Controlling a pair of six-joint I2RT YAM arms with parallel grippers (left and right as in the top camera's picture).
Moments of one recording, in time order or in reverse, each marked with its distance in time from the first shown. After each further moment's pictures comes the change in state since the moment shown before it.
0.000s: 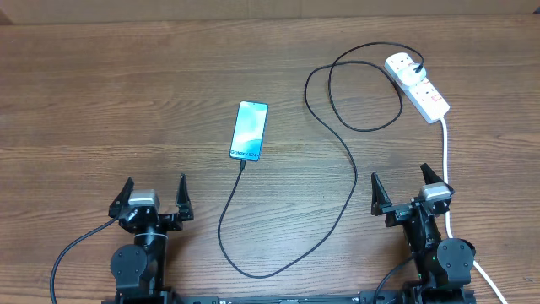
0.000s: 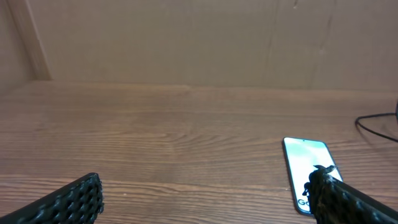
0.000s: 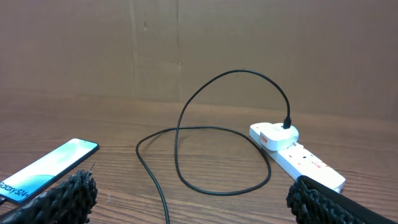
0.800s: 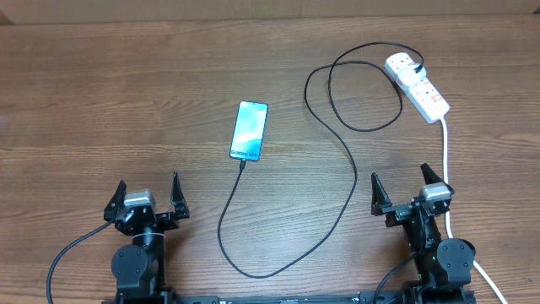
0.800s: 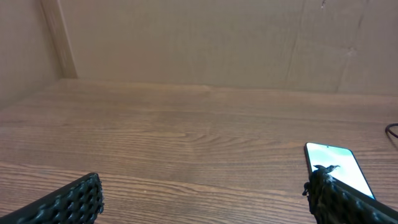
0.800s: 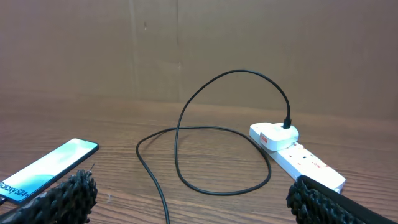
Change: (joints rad) left arm -0.015 0.000 0.000 0.003 -0.101 -0.003; right arm 0.000 0.000 0.000 0.000 0.000 0.000
